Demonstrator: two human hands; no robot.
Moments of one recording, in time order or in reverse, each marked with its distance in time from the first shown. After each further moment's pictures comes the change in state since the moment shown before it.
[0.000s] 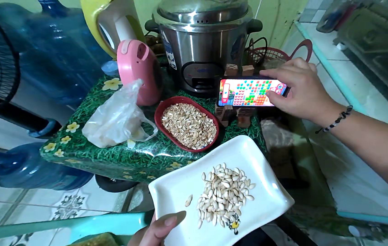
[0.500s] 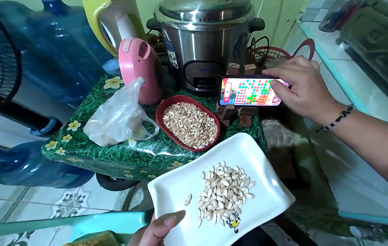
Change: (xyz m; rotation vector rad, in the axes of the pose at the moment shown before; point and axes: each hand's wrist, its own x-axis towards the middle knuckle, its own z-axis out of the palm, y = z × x) left_hand 0.000 0.001 -0.004 -0.024 -0.004 0.006; right_hand 0.003 -0.001 -0.001 0.012 0.011 -0.003
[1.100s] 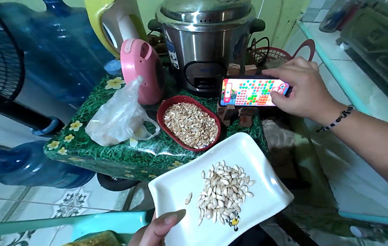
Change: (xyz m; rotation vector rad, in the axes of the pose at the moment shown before) left_hand 0.000 0.001 -0.003 0.010 0.019 0.001; right_hand -0.001 0.003 0.004 -0.009 0.010 -0.027
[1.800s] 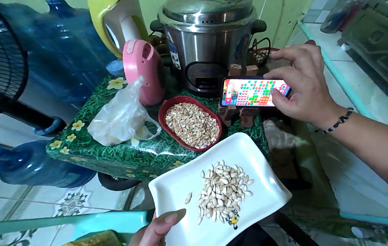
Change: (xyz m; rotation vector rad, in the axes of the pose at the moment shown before) left_hand 0.000 0.001 0.002 0.019 0.024 0.014; right_hand 0.003 -0.010 -0.004 -0.044 0.132 -0.193
